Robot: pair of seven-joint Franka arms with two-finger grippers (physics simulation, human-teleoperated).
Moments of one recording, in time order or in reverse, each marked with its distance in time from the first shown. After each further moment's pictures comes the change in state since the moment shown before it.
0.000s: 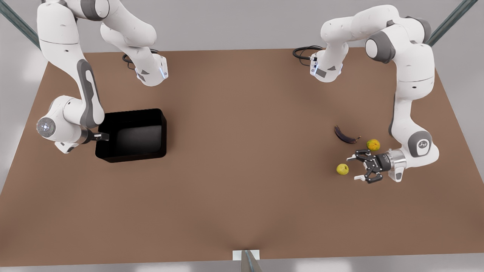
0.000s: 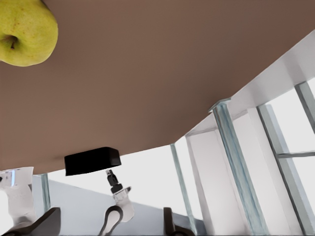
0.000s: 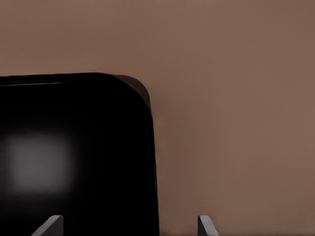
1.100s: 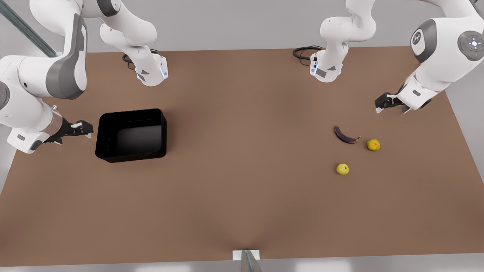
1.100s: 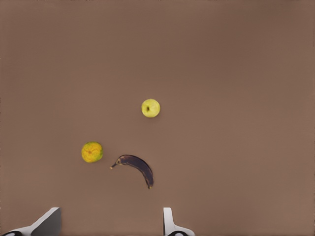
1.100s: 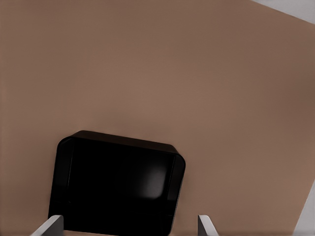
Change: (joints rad) left arm -0.189 -0.811 -0.148 -0.047 1.396 0.049 0.513; right arm 0.143 -0.024 0.184 0.898 -0.058 -0.775 0.032
